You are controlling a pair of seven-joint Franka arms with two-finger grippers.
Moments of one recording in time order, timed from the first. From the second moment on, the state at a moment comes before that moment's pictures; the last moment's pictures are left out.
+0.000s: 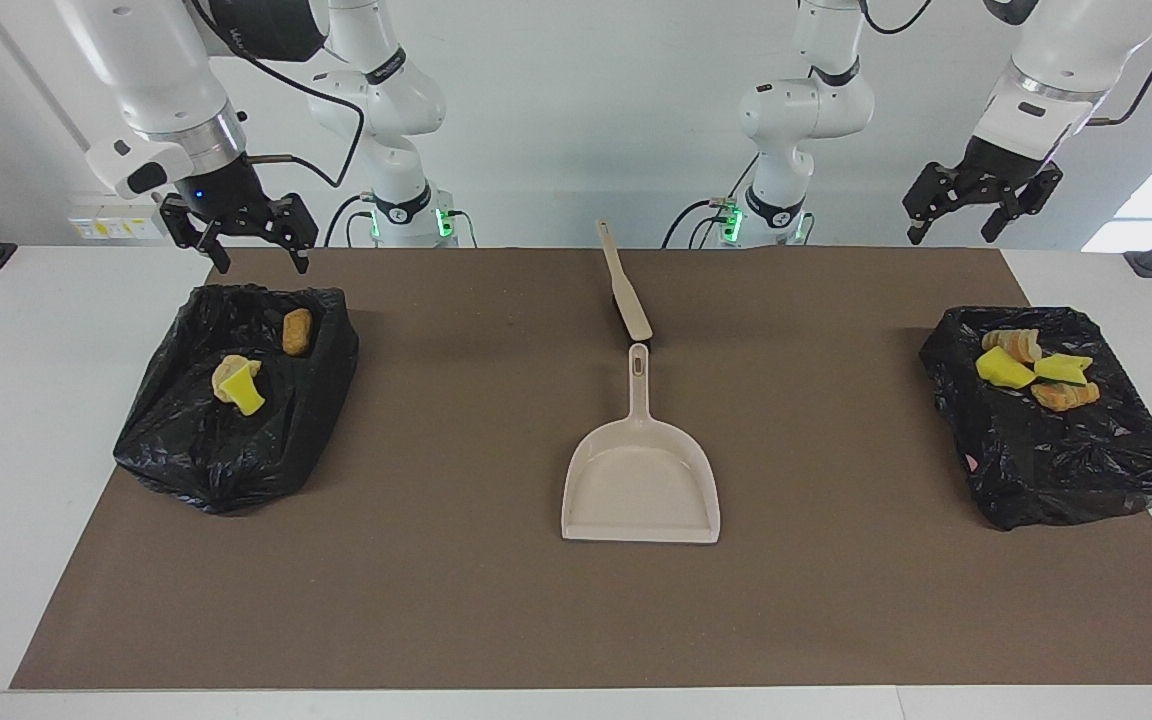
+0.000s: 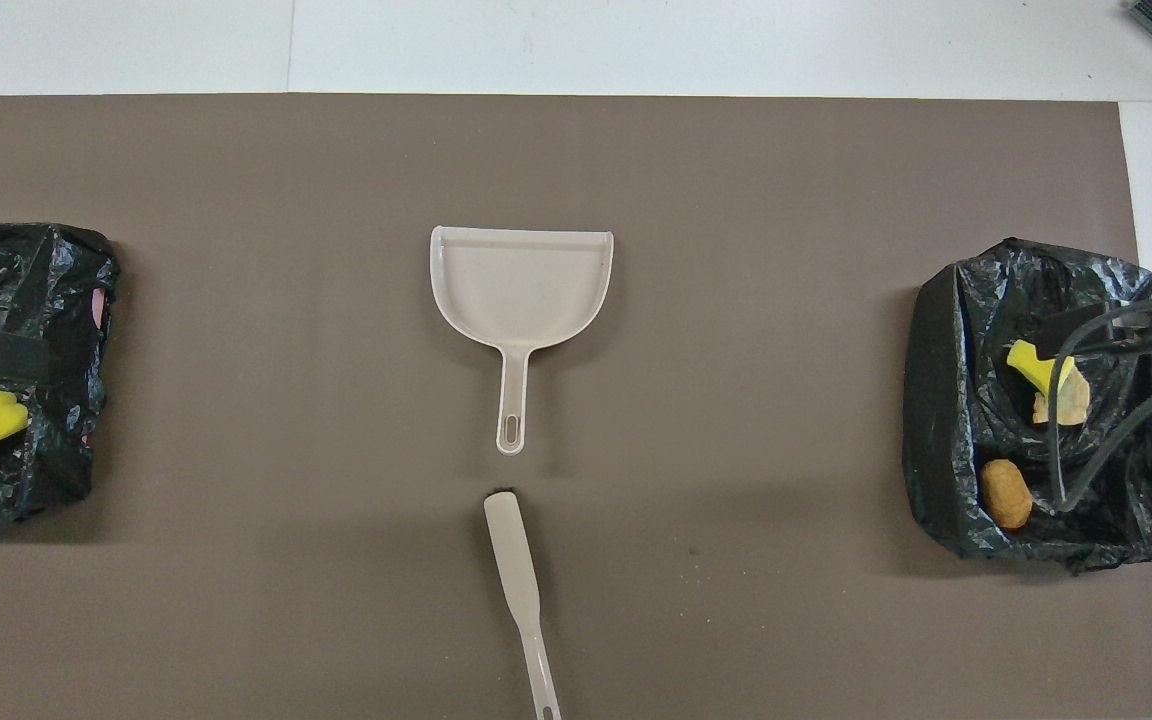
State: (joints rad) left arm 0.04 -0.13 -0.09 -1.65 -0.01 1.55 -0.03; right arm -0.08 -0.04 0.06 -1.62 -0.02 1.58 -0.02
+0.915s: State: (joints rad) left arm 0.05 -0.14 -0.09 -1.66 -0.01 1.56 -0.03; right arm -0.08 -0.04 0.06 -1.62 -0.02 1.58 -0.02
